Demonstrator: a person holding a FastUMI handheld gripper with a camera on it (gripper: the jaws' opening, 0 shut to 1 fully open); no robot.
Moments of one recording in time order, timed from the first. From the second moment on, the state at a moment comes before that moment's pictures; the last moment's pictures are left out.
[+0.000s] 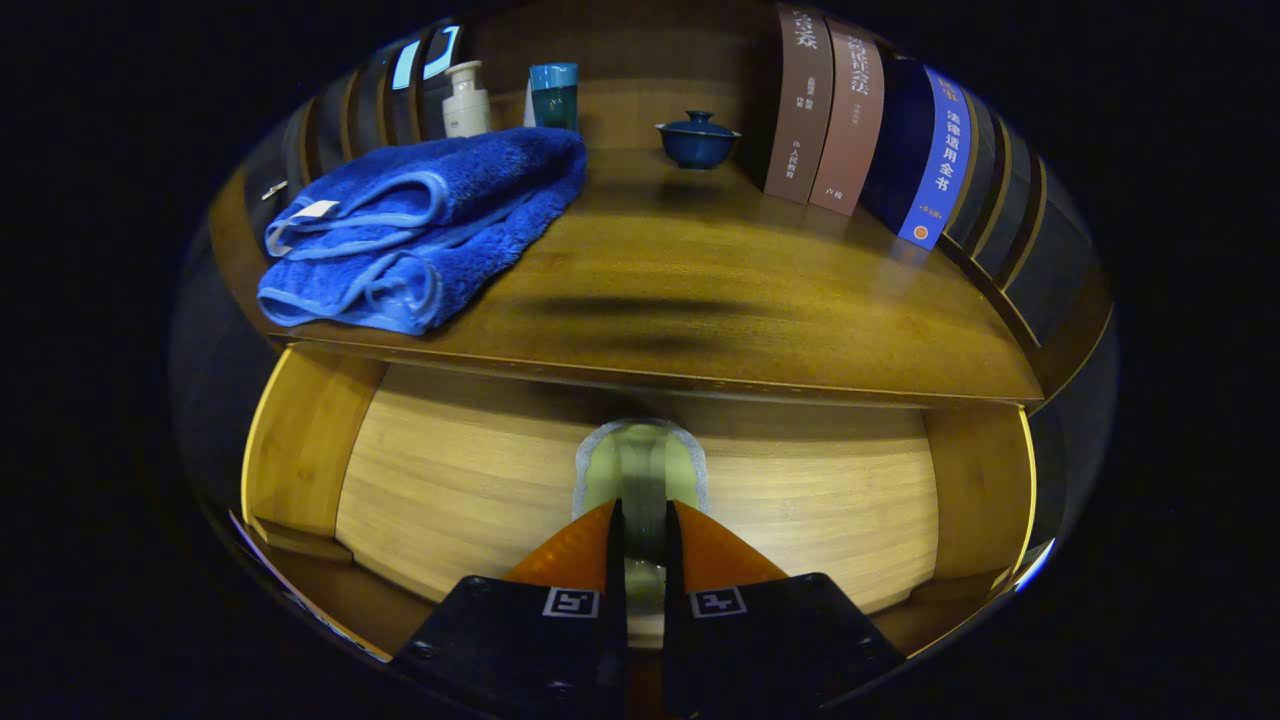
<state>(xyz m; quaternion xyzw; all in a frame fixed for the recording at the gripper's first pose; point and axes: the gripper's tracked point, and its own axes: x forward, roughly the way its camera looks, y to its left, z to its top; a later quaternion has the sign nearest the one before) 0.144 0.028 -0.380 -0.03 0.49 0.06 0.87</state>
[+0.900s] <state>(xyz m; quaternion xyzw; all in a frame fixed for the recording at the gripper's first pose) 0.159 0.011 -0.235 0.02 0.40 0.09 0.91</state>
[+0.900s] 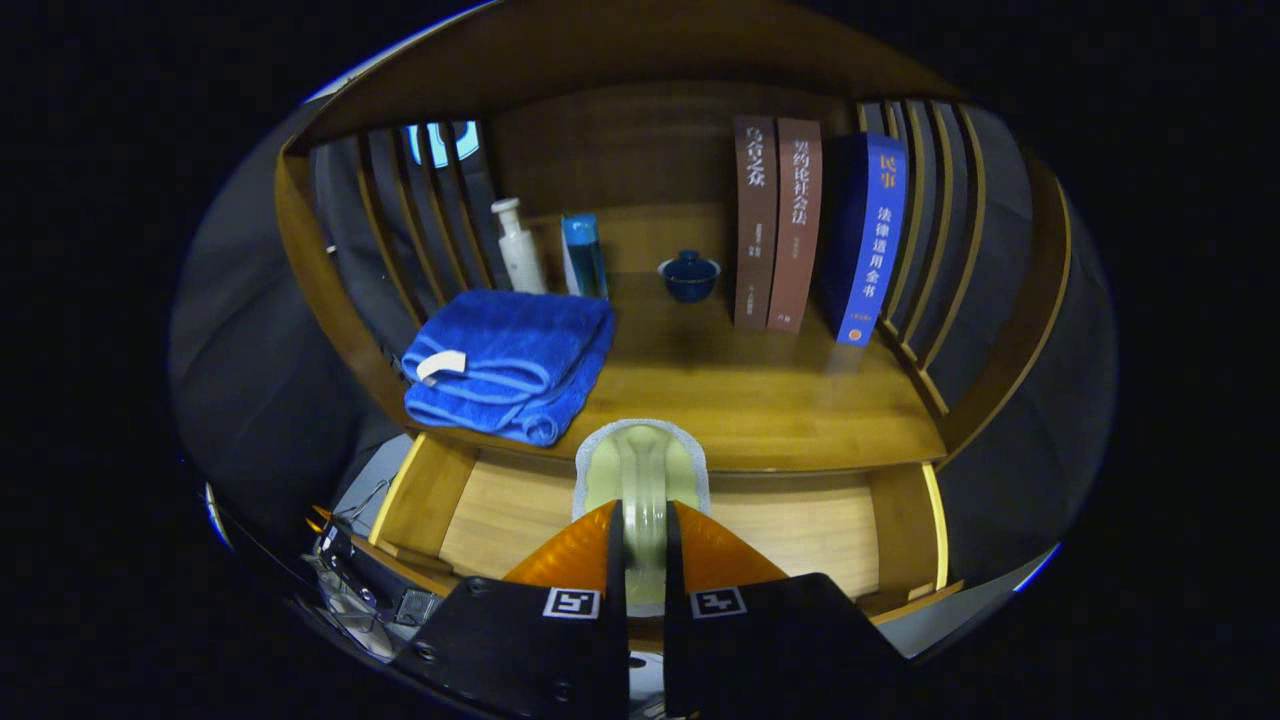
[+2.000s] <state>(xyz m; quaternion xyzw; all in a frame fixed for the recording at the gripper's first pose) 0.298 0.003 -0.288 -0.06 0.47 0.02 0.88</state>
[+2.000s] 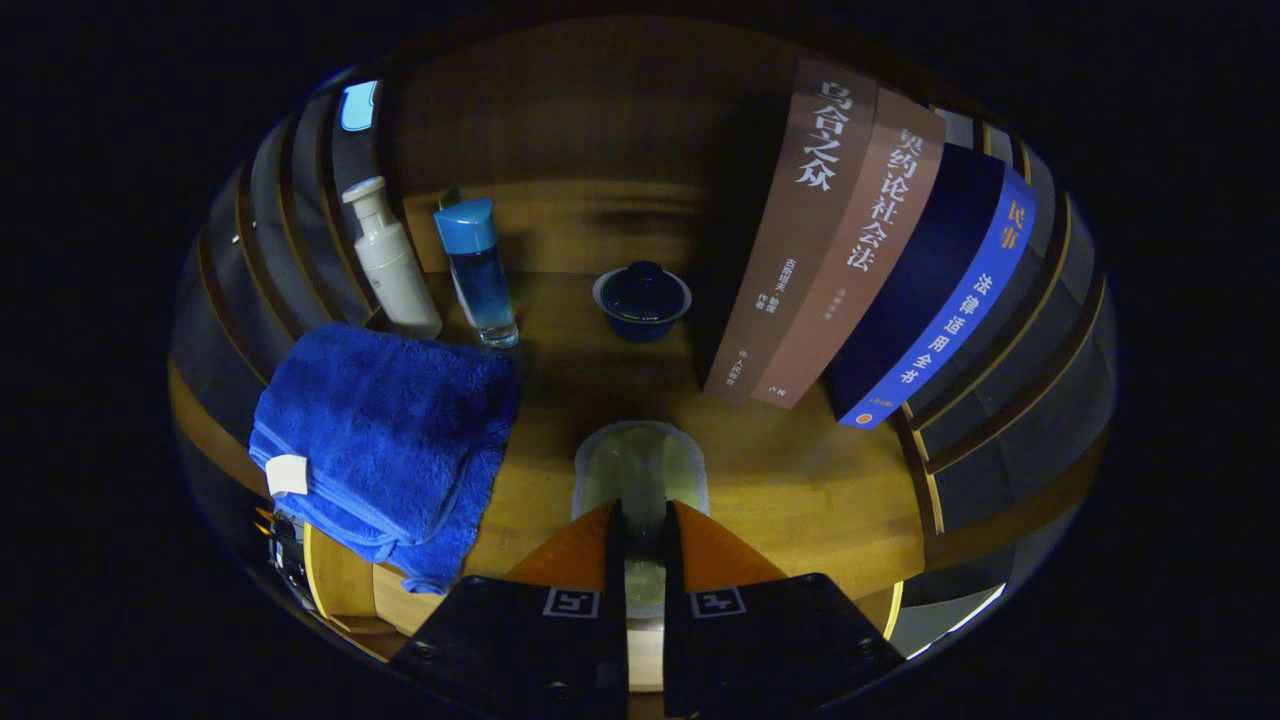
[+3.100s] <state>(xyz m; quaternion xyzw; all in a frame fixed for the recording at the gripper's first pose) 0.237 0.027 -0.171 0.04 0.20 0.08 0.97</state>
